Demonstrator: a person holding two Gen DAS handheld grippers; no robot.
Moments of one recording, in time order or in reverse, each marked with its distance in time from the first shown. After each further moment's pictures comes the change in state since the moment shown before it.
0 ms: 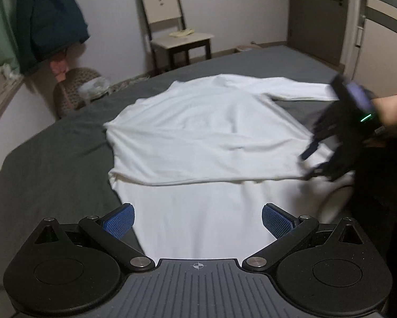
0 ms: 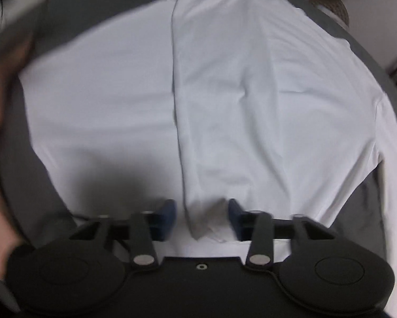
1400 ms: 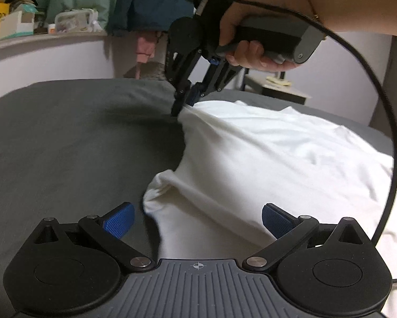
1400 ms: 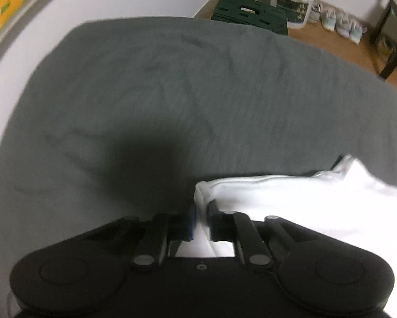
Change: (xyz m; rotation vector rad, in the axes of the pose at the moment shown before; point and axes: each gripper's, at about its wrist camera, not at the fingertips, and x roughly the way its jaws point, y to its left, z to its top) left arm 0.240 0.106 -0.057 -0.476 -0.222 0.224; right arm 0.156 -0.137 0.438 0.605 -0.003 0.173
